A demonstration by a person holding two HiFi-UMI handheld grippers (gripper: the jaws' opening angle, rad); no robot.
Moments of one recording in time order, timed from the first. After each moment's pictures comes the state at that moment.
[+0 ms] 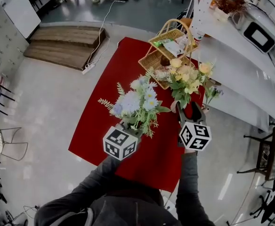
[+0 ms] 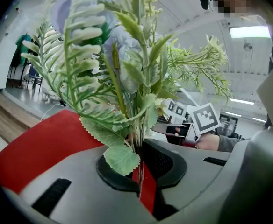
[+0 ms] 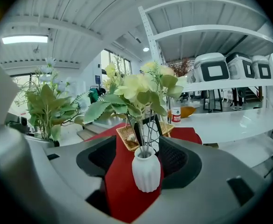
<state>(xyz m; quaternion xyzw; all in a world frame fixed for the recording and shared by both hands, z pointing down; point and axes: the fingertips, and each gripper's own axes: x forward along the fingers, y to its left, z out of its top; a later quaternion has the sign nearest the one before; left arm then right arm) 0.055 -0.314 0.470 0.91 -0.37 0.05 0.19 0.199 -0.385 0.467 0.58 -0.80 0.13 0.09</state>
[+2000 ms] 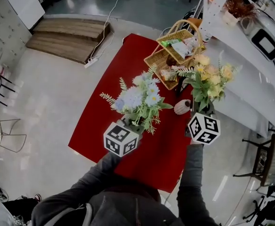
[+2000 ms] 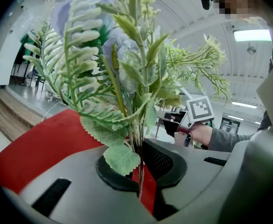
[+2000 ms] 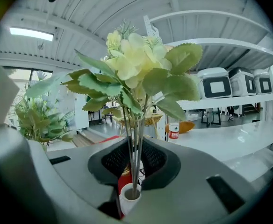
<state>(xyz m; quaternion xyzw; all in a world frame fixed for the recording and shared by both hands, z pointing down) 0.045 -0.330 0.470 0.90 -0.38 0.04 0.20 0.209 -0.432 0.418 0.60 -0.79 0.06 0.07</state>
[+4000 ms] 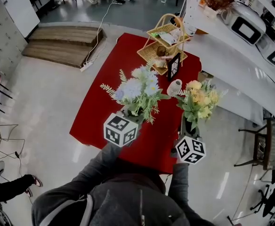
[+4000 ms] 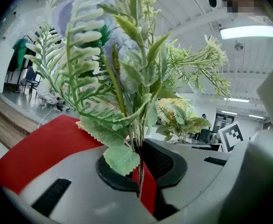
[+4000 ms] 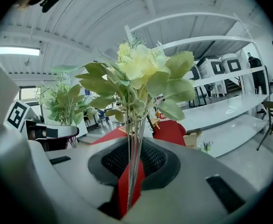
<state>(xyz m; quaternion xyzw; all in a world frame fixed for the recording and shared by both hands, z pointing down) 0.057 -0.249 0.443 0.92 -0.36 0.04 0.17 0.220 -0.225 0.470 0.64 -0.75 0.16 0.02</state>
